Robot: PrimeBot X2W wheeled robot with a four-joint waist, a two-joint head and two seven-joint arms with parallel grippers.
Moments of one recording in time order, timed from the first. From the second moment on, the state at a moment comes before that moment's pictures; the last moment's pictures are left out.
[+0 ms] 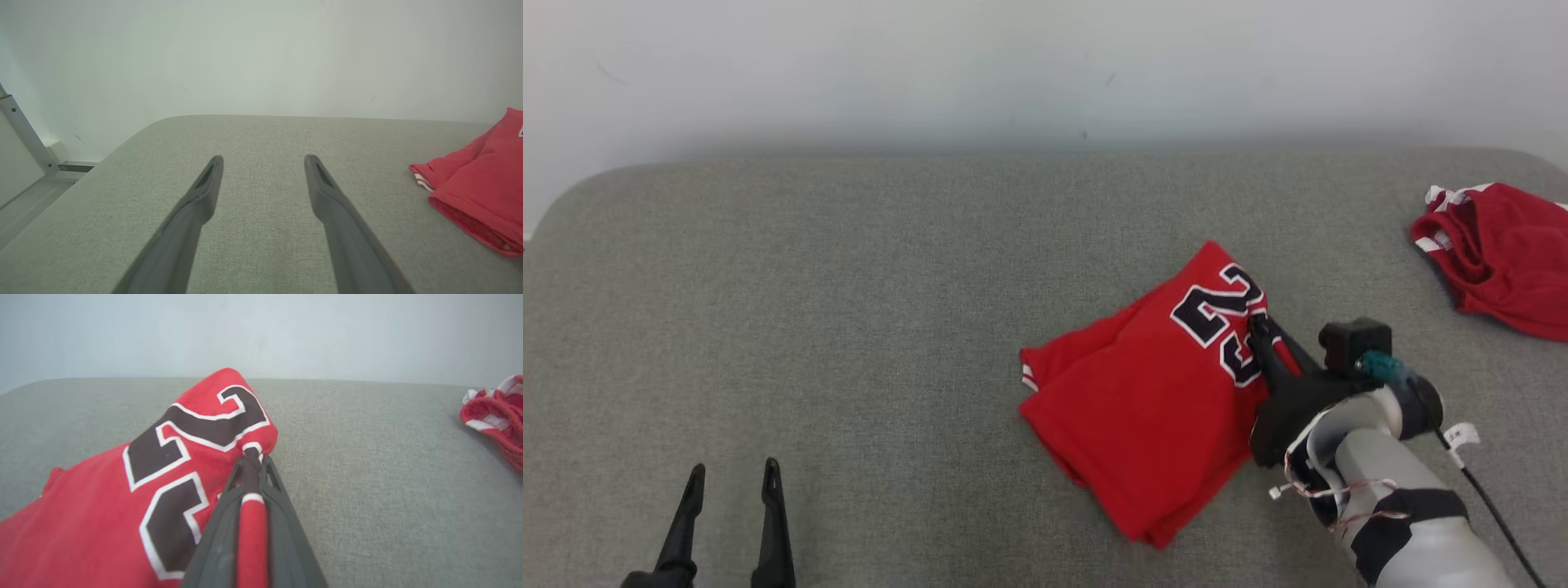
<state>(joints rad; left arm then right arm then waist) 0.04 0.07 0.10 0.10 -0.11 -0.12 -0.26 -0.64 -0.22 0.27 0.97 0.31 0.13 -0.24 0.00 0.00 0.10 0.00</state>
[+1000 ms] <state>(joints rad) -0.18 0.21 0.03 -0.02 -0.09 -0.13 -0.26 -1.06 -0.62 0.23 0.90 0.36 0.13 -0.22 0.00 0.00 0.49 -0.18</state>
